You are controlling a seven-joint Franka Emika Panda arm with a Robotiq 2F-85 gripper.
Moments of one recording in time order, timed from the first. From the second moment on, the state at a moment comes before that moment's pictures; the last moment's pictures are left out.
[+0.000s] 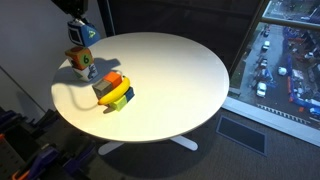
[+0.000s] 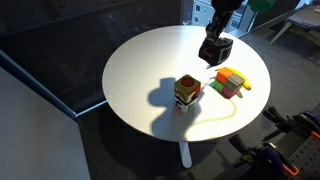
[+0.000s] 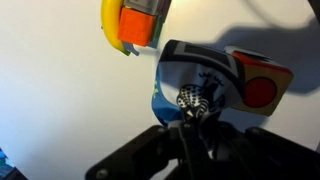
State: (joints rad) arm 0.08 -0.01 0.07 -2.27 -0.16 2.35 -0.05
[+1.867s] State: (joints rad) arm 0.18 0.05 0.16 -2.24 -0.24 2.35 0.20
